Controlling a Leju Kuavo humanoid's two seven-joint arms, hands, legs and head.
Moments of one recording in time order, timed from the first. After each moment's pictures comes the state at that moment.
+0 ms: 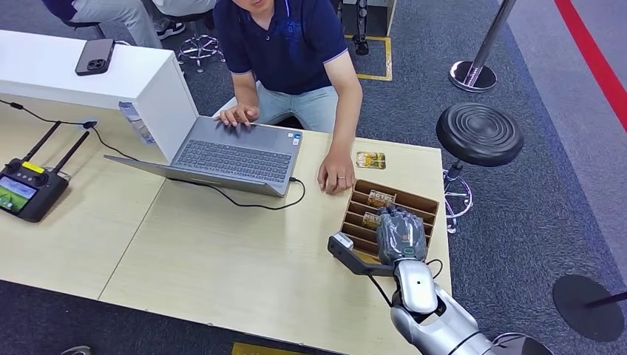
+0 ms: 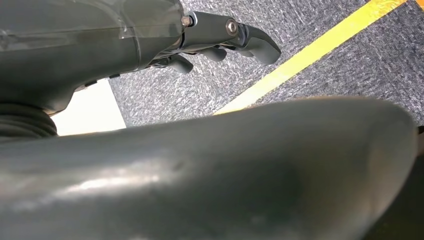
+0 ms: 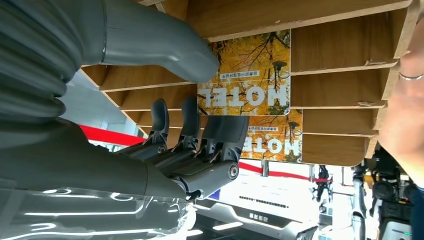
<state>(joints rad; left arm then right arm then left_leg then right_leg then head) -0.13 -0.16 0.86 -0.12 -1.57 0.17 -0.02 -0.46 -0.18 0.86 -1.08 1.15 -0.33 0.57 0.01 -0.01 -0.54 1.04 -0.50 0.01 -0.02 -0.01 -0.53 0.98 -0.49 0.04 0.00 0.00</state>
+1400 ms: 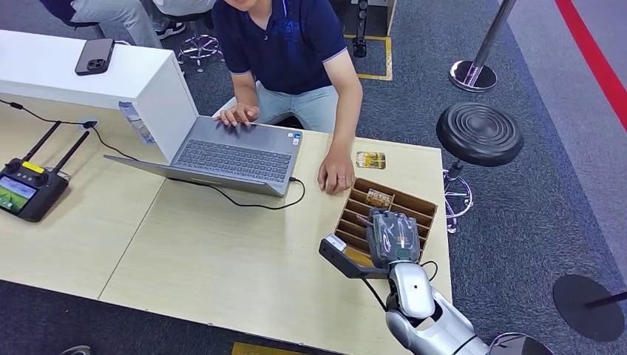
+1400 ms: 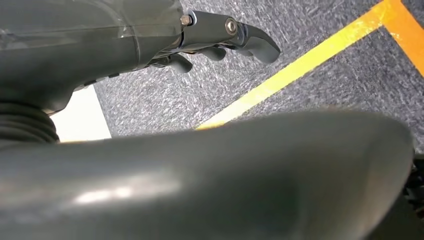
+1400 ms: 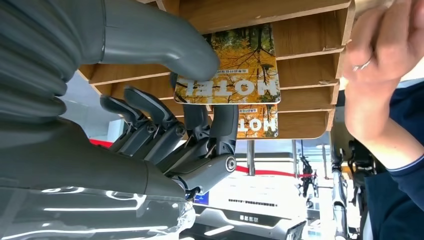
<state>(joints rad) -0.14 -0.17 0.84 -0.12 -1.56 0.26 -0.07 -0.45 -0.17 0.87 -1.20 1.14 -0.37 0.54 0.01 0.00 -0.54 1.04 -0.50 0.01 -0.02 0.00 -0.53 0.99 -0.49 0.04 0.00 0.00</state>
